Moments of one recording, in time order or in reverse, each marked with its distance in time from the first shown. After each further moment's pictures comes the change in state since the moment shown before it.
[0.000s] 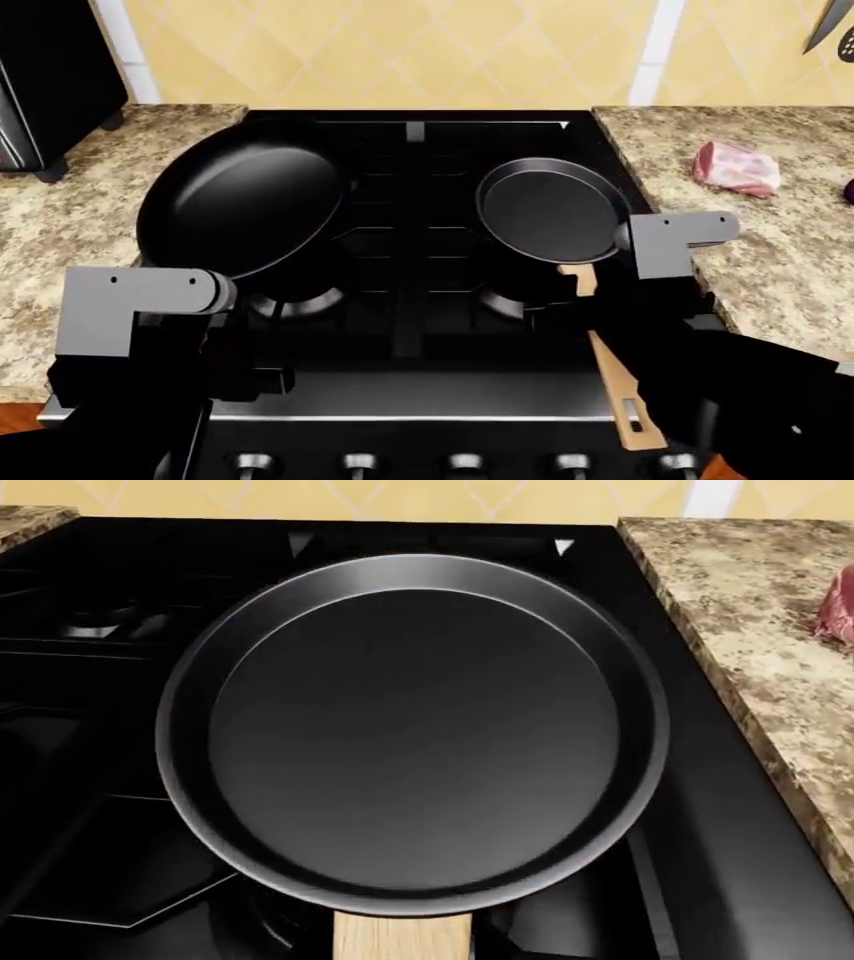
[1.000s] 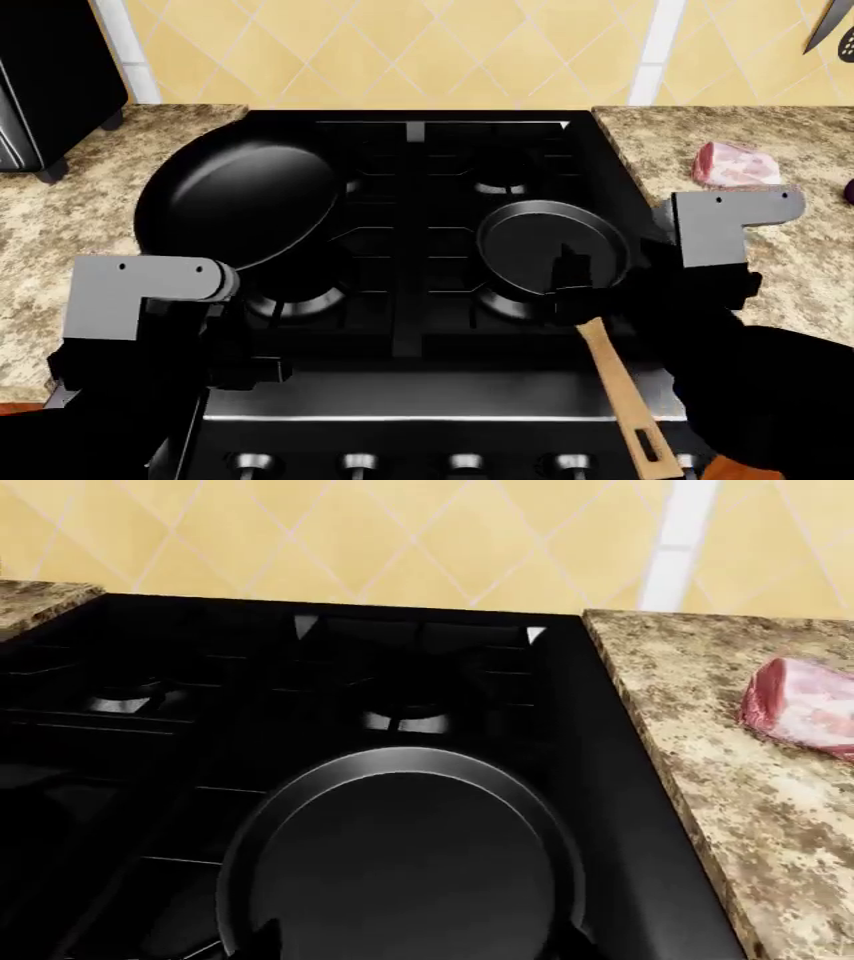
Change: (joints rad) left arm -0.049 -0.012 0.044 -0.056 0.039 -0.017 0.028; right arm 0.016 0.060 0.098 -0.156 0.135 0.054 0.099
